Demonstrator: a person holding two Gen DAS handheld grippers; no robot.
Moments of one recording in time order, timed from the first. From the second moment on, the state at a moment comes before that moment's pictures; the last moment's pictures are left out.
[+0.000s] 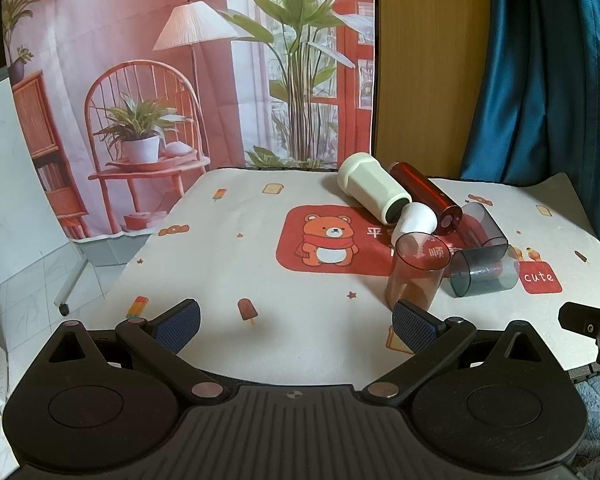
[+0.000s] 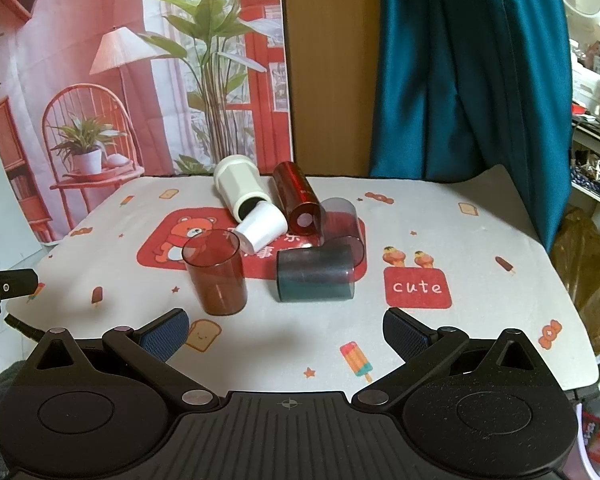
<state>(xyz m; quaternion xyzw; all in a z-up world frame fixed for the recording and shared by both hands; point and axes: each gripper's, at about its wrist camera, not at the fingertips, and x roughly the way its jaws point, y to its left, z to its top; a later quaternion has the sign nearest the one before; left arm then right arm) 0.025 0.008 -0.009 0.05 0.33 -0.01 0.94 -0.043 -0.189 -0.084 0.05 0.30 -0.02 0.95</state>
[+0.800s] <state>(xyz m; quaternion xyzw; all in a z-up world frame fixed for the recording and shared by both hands) 0.024 0.008 -0.011 0.05 0.33 -0.01 0.94 -0.041 -0.189 -0.086 0.06 0.30 -0.02 0.95</state>
